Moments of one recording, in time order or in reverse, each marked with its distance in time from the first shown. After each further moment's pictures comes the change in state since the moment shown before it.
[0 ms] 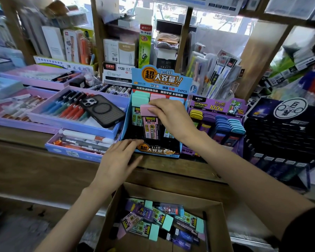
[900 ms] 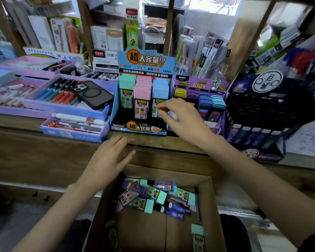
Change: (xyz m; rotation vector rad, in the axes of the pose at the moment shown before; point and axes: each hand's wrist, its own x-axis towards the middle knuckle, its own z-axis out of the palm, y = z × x) left_hand -0.038 0.038 -0.026 -0.220 -0.096 0.017; right_hand -0.087 0.000 -0.039 0.014 -0.093 0.107
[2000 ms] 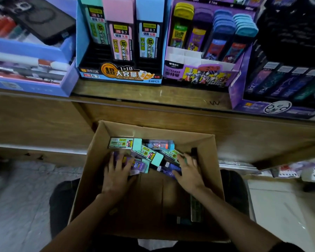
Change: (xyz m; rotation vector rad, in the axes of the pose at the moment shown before) left_hand -0.139 -0.050 0.209 0.366 -0.772 -0.493; right_hand -0.262 0.081 0.212 -0.037 -0.566 0.772
